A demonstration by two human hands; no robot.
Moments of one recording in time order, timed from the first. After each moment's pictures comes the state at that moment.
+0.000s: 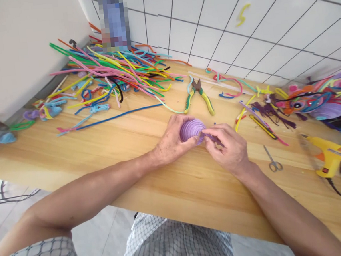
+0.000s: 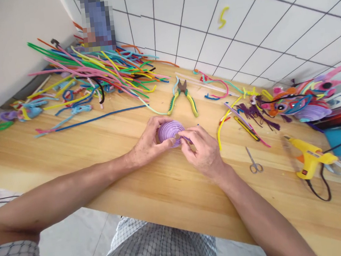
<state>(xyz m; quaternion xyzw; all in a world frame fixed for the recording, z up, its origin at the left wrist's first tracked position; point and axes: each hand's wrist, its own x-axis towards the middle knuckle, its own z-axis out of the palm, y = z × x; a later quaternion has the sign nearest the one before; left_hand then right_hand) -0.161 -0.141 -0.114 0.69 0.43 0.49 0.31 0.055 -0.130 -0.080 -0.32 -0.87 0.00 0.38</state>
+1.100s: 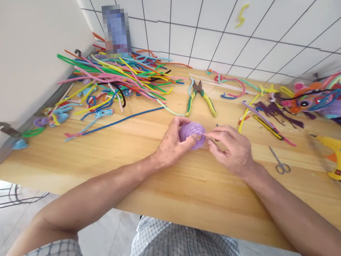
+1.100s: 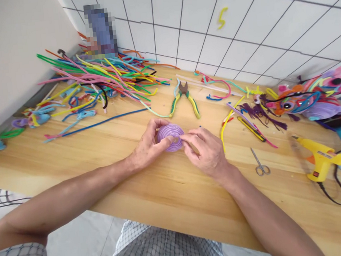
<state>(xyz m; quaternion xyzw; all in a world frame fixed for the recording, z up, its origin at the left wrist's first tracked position) -0.160 -0.145 -0.106 0.61 0.47 0.48 0.42 0.060 -0.124 -0.084 -0.28 -0.88 -0.03 0.39</state>
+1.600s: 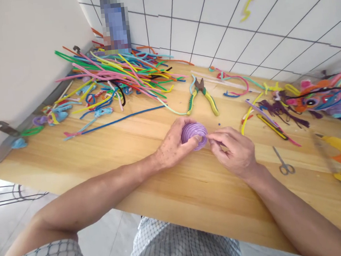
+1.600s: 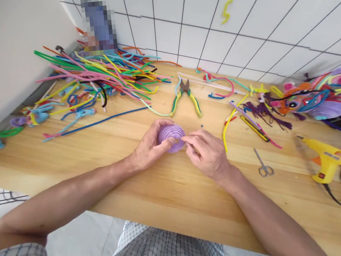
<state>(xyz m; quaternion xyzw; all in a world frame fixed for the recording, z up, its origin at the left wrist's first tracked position) -0.162 -0.145 -0.104 0.66 0.46 0.47 0.37 0.060 -0.126 -0.084 -0.28 -0.88 -0.03 0.39</state>
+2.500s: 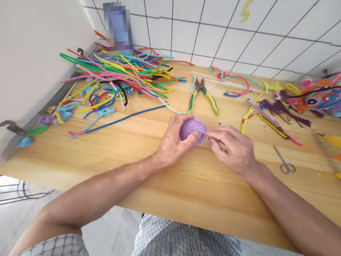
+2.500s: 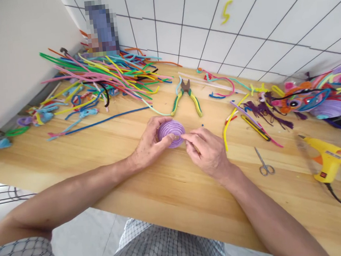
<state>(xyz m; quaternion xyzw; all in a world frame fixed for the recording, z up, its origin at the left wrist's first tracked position) -0.162 -0.142 -0.112 0.67 0.48 0.49 0.28 0.060 -0.125 -0.086 -0.28 -0.88 -0.04 0.39</state>
